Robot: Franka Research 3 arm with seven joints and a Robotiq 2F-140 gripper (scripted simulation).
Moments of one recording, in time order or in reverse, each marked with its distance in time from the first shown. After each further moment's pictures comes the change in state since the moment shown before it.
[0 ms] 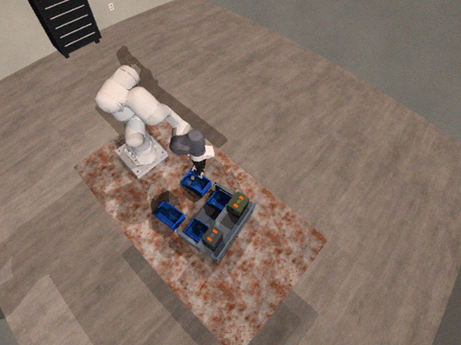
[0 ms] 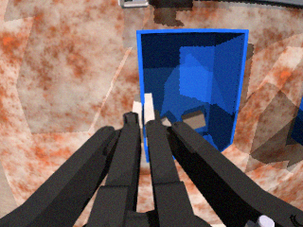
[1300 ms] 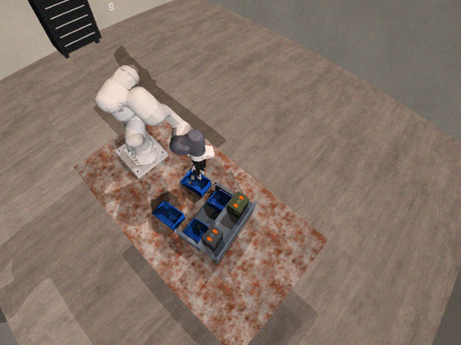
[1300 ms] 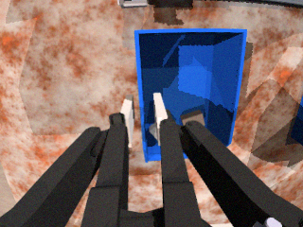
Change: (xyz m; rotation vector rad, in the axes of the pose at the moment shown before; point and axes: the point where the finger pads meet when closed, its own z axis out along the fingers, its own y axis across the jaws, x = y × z) arm 0.000 0.000 0.000 -0.001 -0.001 0.001
